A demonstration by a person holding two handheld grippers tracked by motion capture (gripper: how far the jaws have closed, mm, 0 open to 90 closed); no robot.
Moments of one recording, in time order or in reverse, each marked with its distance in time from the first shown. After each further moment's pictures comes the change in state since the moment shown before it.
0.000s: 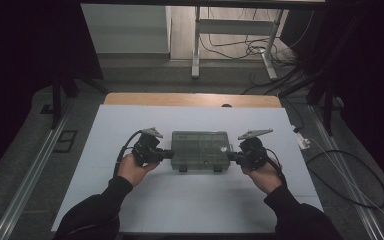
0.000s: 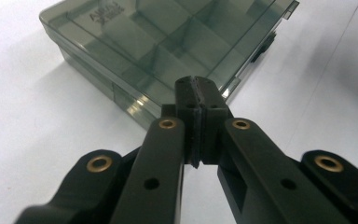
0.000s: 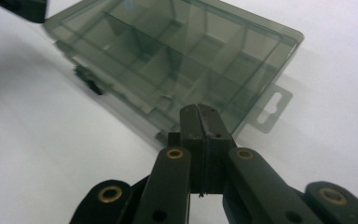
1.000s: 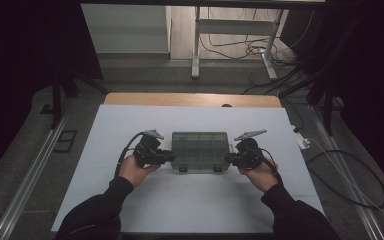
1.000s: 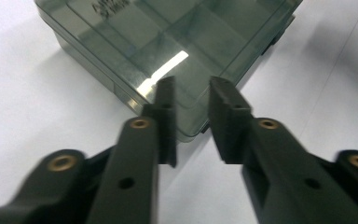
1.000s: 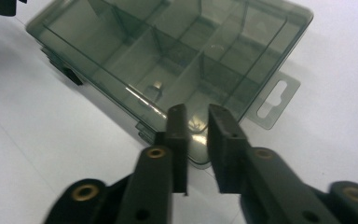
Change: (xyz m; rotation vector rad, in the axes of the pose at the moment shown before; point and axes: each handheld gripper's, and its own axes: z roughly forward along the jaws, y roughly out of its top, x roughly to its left) left arm 0.003 -0.003 0.002 -0.001 -0.006 -0.018; right arm -0.007 -0.005 0.019 0.039 0.002 0.001
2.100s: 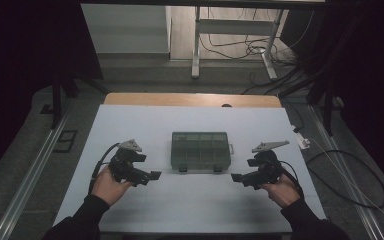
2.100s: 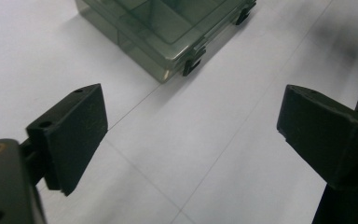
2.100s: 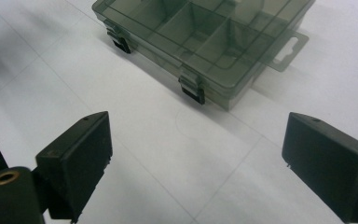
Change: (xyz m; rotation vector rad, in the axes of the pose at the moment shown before) left arm -0.021 -0.047 -0.061 -0.027 0.038 0.006; right arm 0.005 -0.036 -0.053 -0.030 0.099 0.006
